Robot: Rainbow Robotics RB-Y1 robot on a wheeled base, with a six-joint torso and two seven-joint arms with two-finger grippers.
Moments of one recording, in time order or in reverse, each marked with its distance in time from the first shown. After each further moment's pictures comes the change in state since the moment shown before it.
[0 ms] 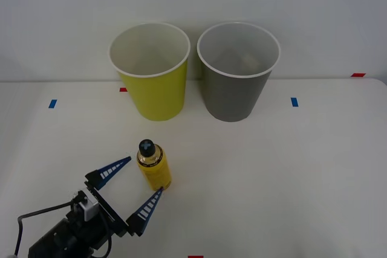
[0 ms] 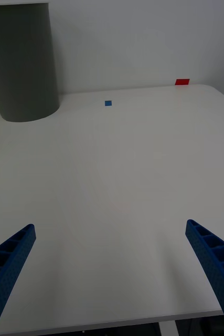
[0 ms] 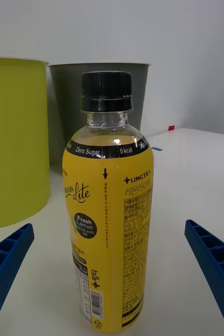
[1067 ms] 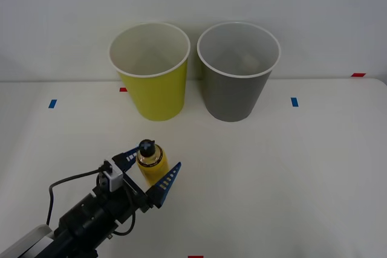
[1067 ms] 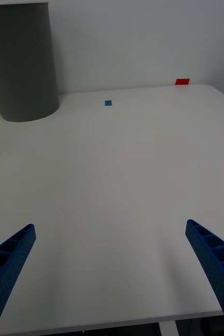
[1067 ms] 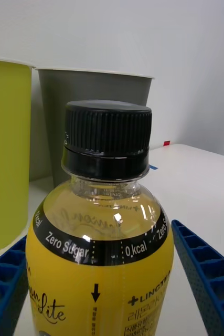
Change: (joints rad) right arm 0.000 0.000 0.000 0.000 0.000 0.000 0.000; left arm -0.165 -0.016 -0.108 0.000 0.109 0.123 0.004
